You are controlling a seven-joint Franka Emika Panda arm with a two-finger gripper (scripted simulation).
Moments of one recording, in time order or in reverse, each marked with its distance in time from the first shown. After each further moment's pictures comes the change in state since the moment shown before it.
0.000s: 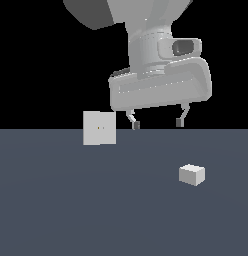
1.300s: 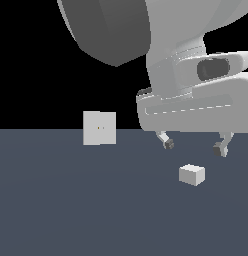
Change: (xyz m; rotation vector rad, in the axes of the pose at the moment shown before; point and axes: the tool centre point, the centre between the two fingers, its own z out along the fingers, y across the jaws) arm -0.016 0.064 0.045 -0.087 0.184 0.439
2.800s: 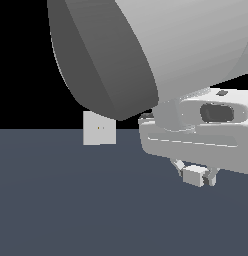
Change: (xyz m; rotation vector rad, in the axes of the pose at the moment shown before) arm -0.019 0.005 0.049 -0.006 0.003 0.021
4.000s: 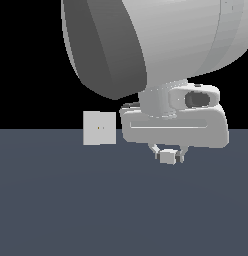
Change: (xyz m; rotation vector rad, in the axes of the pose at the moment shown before) arm 0.012 -0.054 -0.022 0.131 0.008 -0.308
